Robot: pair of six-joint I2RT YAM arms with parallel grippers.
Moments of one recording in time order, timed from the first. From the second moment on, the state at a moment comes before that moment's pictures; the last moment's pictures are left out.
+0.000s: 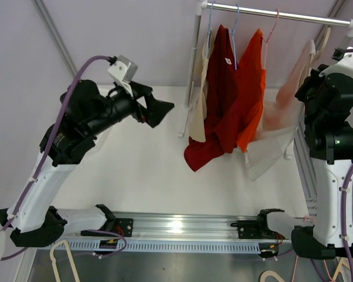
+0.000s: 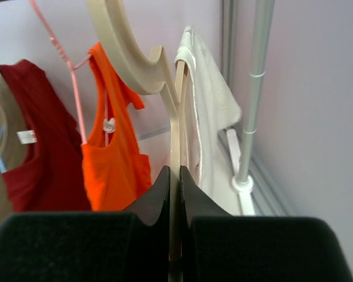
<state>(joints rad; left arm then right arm) -0.66 1.18 1.79 -0.65 0.14 -0.14 0.04 1.15 1.76 -0.66 0.37 0.14</state>
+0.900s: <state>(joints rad) -1.46 1.43 1.08 0.54 -0.24 0.41 0.35 1.19 1.85 -0.92 0.72 0.46</state>
